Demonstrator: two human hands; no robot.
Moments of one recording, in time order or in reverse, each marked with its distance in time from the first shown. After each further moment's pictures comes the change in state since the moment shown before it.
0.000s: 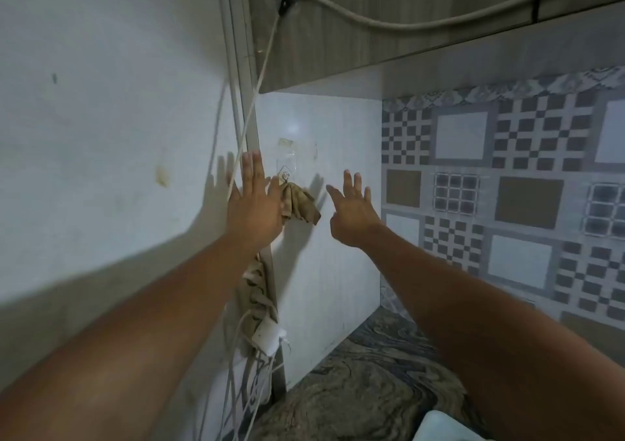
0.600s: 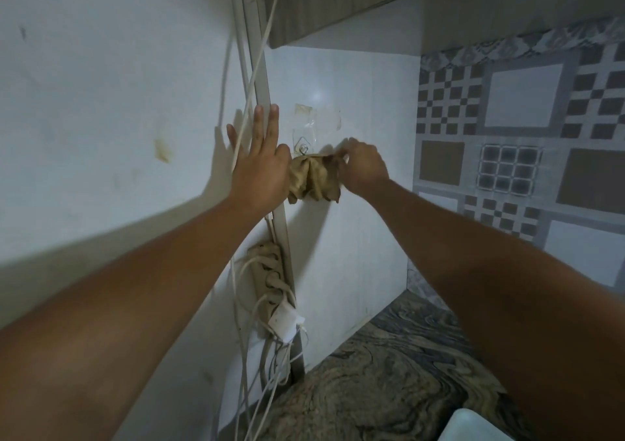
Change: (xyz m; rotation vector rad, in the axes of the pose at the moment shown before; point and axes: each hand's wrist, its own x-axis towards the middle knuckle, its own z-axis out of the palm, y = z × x) left_hand 0.031 -0.023 0.014 0.114 0.179 0.118; right_hand 0.079 -0.010 0.013 0.397 0.185 0.095
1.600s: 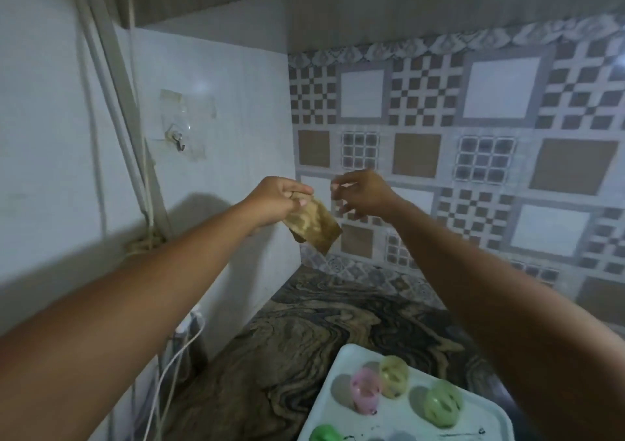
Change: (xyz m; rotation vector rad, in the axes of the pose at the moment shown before) left_hand -0.012 0.191 -0.062 -1.459 -0.802 -0.276; right_hand -0.155 0.131 -0.156 0.263 -0.159 0.403
